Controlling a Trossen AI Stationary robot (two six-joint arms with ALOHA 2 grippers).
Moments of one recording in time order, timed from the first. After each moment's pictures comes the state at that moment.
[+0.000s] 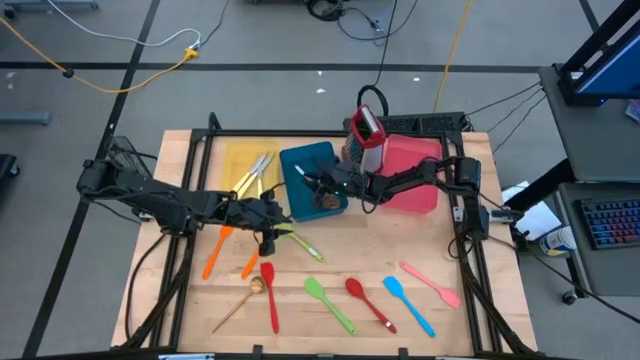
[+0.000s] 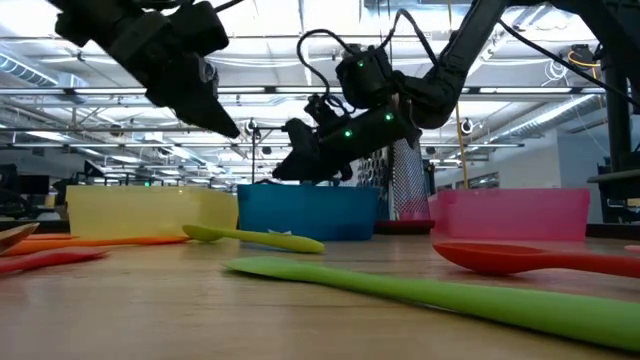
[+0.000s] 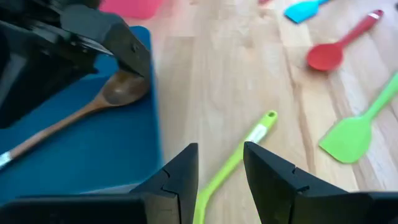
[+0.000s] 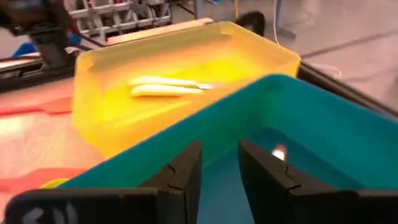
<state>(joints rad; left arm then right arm) -0.13 1.24 0.64 -0.05 -0.12 -0.10 -0.22 2.01 1.04 0.68 0.13 0.13</state>
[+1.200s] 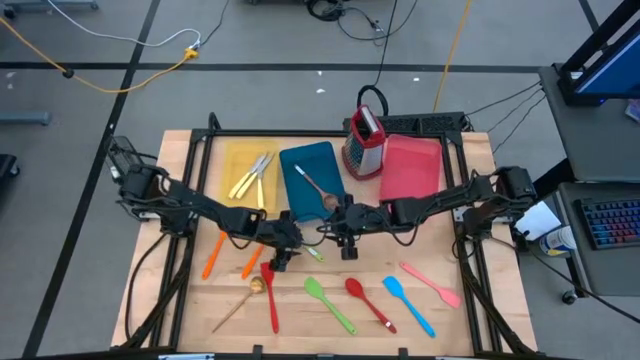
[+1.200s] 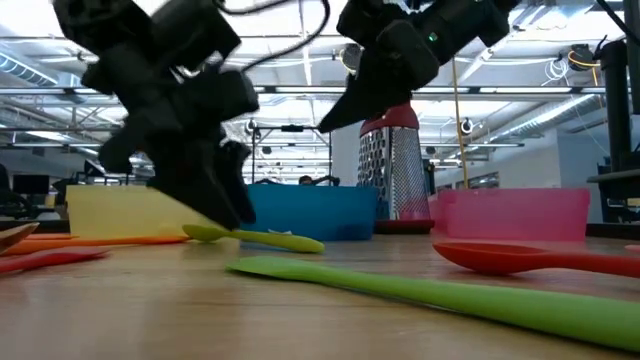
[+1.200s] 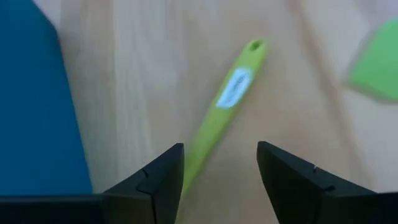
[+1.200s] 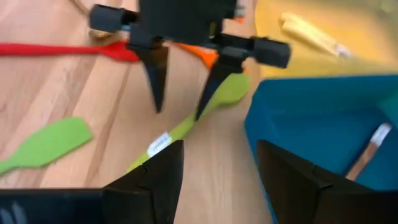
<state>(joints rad) -0.16 1.66 0.71 0.08 -0.05 0.07 0.12 1.64 0.99 0.01 0.13 -0.06</state>
